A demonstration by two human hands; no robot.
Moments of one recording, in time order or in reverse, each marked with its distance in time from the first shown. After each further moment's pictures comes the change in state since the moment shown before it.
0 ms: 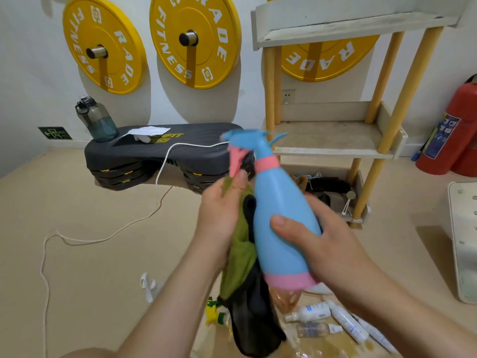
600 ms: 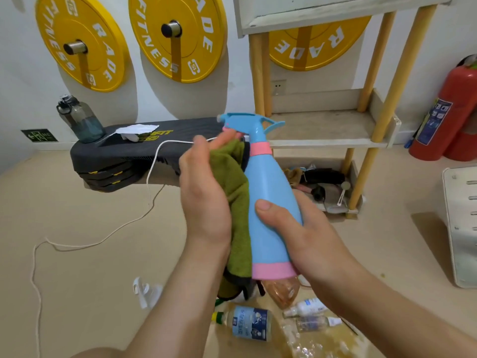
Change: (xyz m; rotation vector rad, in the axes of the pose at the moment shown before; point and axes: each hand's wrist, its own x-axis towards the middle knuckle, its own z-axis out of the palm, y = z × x) left_hand 0.001 0.025 0.022 -0.216 0.134 0.229; right_hand 0.012 0.012 0.013 0.169 0.043 0.108
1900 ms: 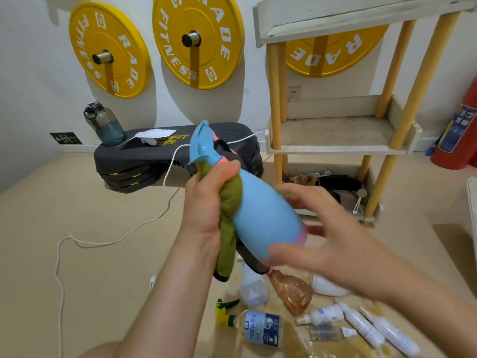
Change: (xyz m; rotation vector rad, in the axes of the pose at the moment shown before) left_hand 0.016 -0.005 -0.029 -0.252 -0.117 -0.332; right_hand 0.001 -0.017 -0.024 -0.688 -0.217 -0.257
